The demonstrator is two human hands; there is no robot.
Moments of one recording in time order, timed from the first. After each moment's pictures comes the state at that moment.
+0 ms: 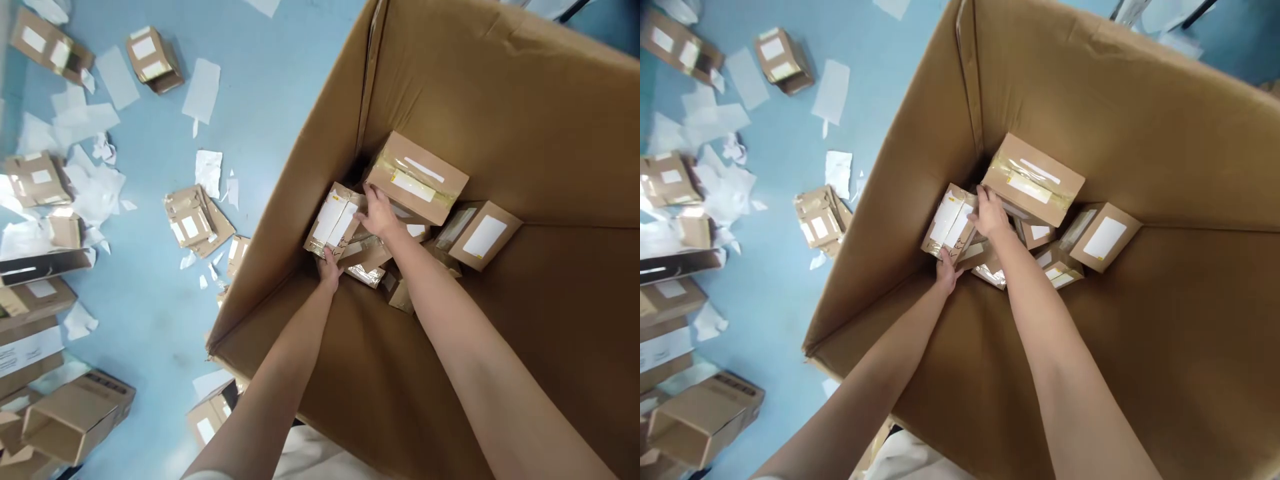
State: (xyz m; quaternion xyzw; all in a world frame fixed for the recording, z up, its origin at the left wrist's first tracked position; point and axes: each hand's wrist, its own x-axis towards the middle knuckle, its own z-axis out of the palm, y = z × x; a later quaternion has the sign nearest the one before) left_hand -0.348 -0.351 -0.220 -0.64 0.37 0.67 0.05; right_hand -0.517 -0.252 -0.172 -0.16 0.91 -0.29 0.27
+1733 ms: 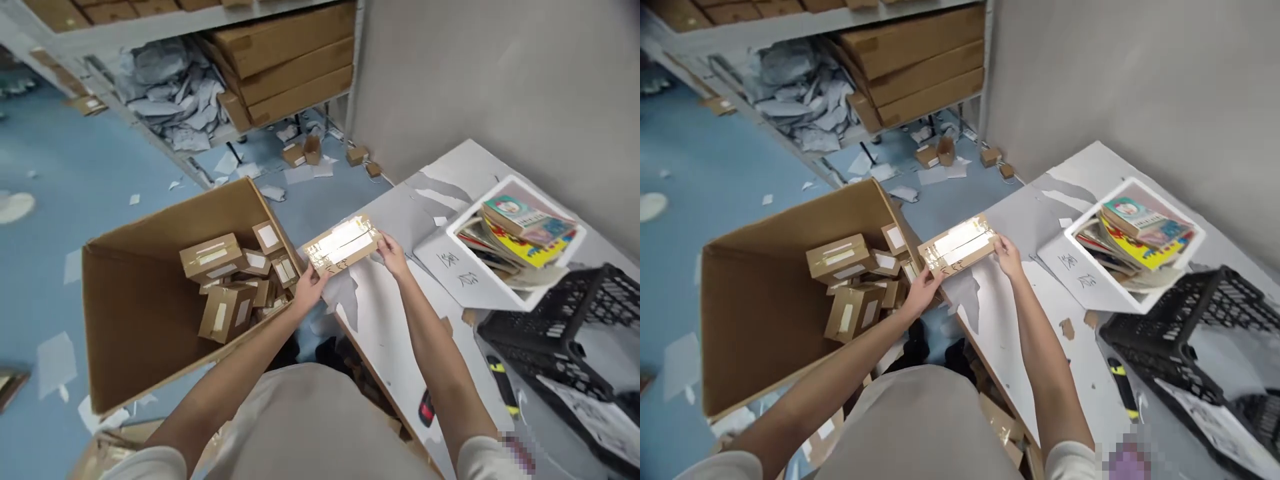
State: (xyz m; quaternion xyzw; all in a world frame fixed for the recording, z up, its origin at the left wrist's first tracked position) left_hand -0.160 -0.039 0.074 0.00 0.62 0.69 0.38; right_hand -0.047 0.182 0.083 0.35 0.73 -0.54 -0.24
